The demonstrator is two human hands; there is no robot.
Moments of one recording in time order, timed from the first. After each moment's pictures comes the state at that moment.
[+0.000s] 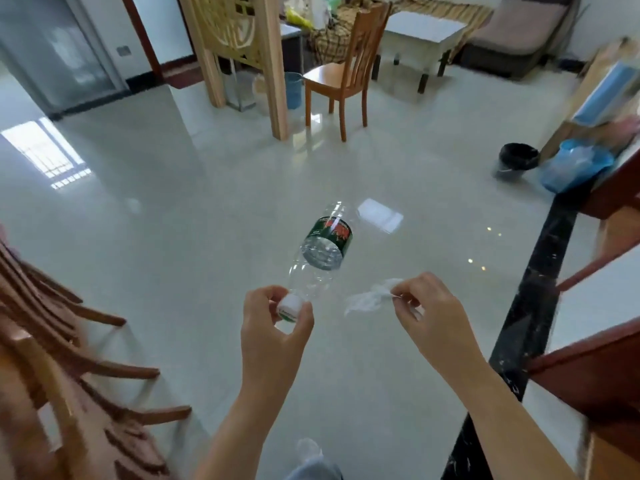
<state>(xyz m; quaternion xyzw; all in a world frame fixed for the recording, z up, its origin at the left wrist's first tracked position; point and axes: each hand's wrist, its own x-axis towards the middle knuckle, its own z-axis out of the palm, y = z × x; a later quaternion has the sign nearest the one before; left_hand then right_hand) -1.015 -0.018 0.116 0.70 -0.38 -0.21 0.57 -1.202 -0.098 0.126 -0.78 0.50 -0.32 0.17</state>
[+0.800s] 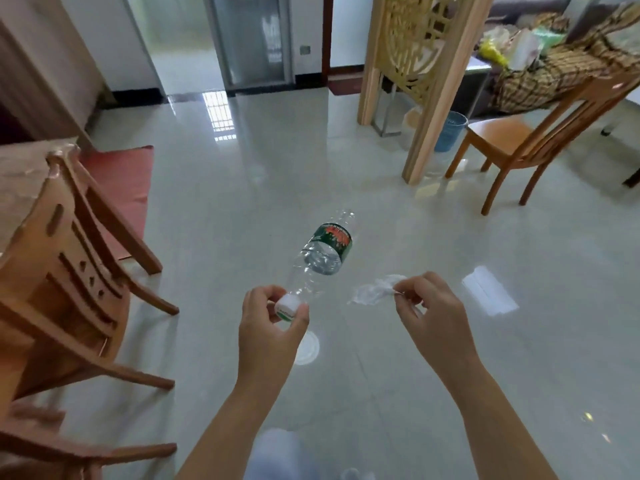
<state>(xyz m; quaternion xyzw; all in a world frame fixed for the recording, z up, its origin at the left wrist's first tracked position) -0.815 -0.341 0.124 0.79 -0.17 -0.09 0.59 -0.937 -0.509 0.132 -0.87 0.28 -0.31 0.27</state>
